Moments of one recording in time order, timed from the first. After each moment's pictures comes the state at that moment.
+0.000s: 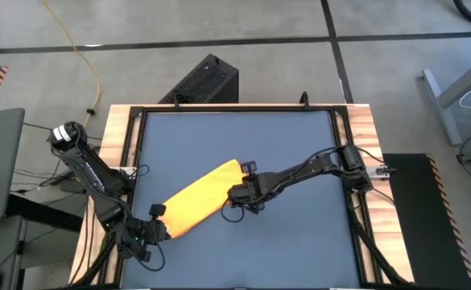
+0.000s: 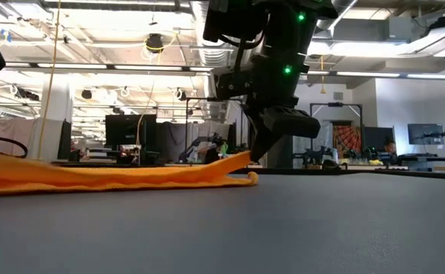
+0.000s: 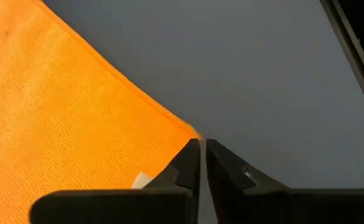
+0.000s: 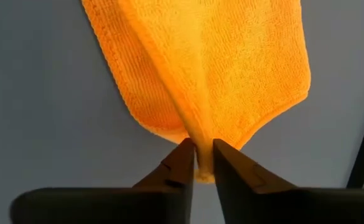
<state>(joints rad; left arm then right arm) -1.00 1.24 0.60 -0.33 -0.44 -0.69 0.20 2.03 1.50 -0.84 0.52 -0.10</state>
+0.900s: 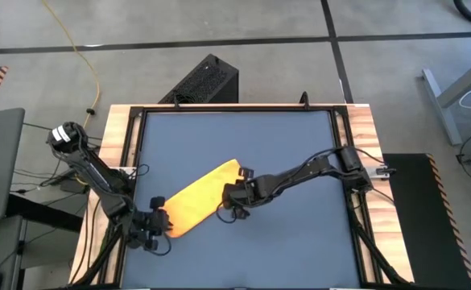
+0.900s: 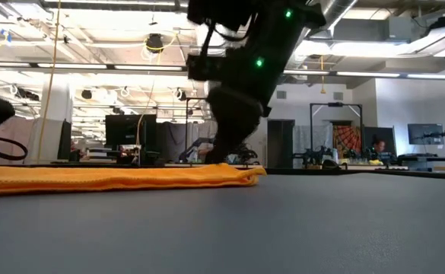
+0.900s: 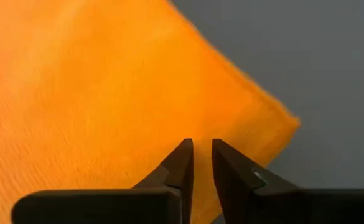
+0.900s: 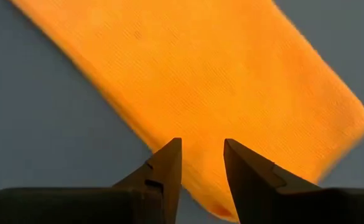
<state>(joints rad) -0.95 1.25 0.39 -0.16 -0.47 -0.83 0.21 2.05 1.49 -0.55 0.40 0.27</state>
